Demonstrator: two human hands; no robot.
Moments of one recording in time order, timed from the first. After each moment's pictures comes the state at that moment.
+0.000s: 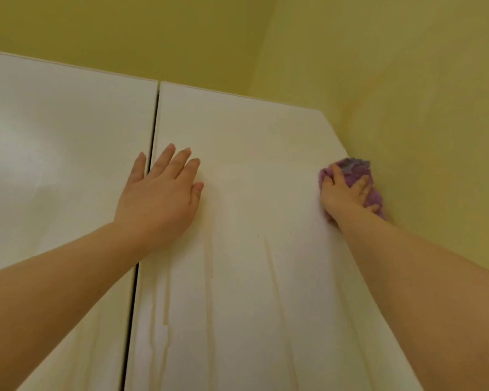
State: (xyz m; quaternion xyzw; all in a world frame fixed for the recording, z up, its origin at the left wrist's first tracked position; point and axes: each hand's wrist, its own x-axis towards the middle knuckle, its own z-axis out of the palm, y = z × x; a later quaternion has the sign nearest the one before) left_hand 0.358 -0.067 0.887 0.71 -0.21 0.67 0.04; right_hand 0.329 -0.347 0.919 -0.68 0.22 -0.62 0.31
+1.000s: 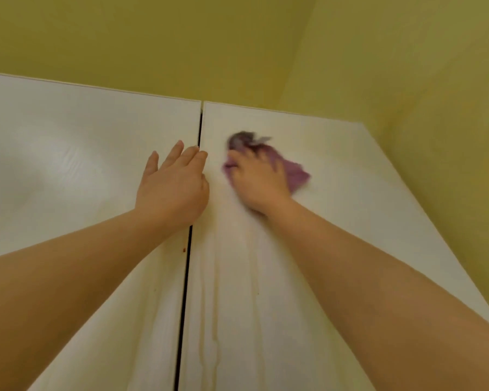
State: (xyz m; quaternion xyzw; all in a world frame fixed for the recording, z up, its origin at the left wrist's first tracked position) left_hand 0.359 -0.029 0.916 0.70 -0.19 0.68 0.11; right_hand 0.364 -0.174 0.967 -0.71 -0.09 -0.69 -0.04
